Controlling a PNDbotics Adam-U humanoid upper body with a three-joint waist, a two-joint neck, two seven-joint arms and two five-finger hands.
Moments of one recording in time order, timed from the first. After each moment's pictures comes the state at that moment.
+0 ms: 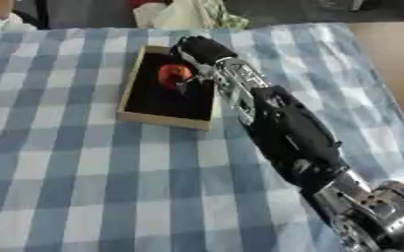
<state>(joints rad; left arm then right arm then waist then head) -0.36 0.45 0.07 -1.99 -0.10 -0.17 0.52 -1.23 -0.07 0.13 -0.70 1.21 -0.15 0.15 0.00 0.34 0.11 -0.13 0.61</state>
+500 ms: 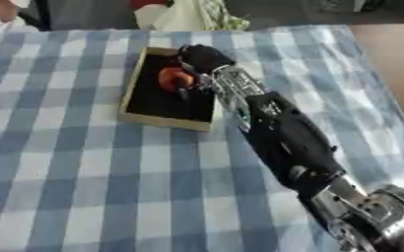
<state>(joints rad) -0.36 0.44 0.07 -1.99 -0.10 -0.17 0.52 -1.23 -0.07 0.14 -0.69 1.34 -0.12 0.15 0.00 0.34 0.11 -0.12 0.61</state>
